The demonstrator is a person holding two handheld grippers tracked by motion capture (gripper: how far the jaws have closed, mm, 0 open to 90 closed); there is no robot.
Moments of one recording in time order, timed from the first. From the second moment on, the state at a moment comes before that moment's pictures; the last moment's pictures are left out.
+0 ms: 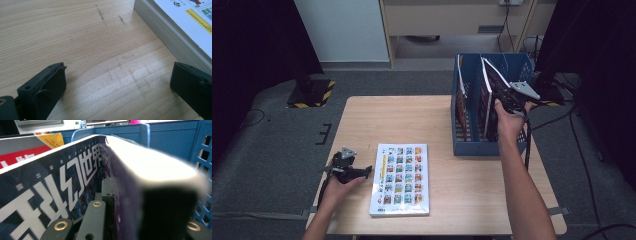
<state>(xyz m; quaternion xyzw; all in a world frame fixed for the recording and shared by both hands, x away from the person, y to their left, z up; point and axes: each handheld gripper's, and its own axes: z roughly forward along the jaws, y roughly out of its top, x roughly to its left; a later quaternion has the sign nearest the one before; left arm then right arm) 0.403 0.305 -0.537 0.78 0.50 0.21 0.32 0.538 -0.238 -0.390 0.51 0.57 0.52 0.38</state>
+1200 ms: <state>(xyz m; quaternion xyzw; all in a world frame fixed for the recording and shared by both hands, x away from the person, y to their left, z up) 0.403 0.304 -0.537 0.78 0.50 0.21 0.31 0.535 -0.241 -0.382 0.50 0.58 0.50 0.40</state>
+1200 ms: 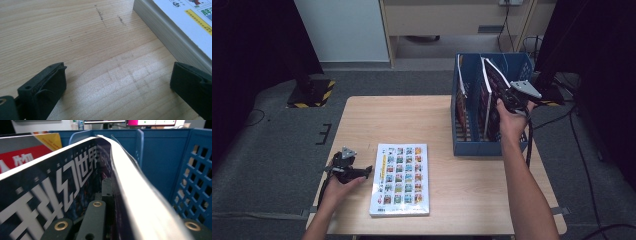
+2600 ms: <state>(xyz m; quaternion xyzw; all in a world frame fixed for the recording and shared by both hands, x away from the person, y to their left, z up) 0.404 0.303 -0.537 0.78 0.50 0.21 0.32 0.512 -0.230 -0.389 0.48 0.60 0.48 0.41</state>
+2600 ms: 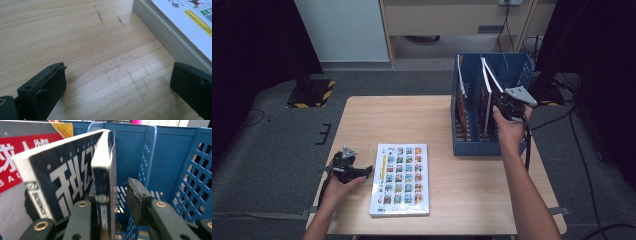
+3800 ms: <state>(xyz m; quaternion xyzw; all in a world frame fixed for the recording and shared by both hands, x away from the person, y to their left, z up) 0.404 0.303 -0.537 0.78 0.50 0.21 0.31 0.477 -0.232 -0.389 0.47 0.63 0.48 0.39</state>
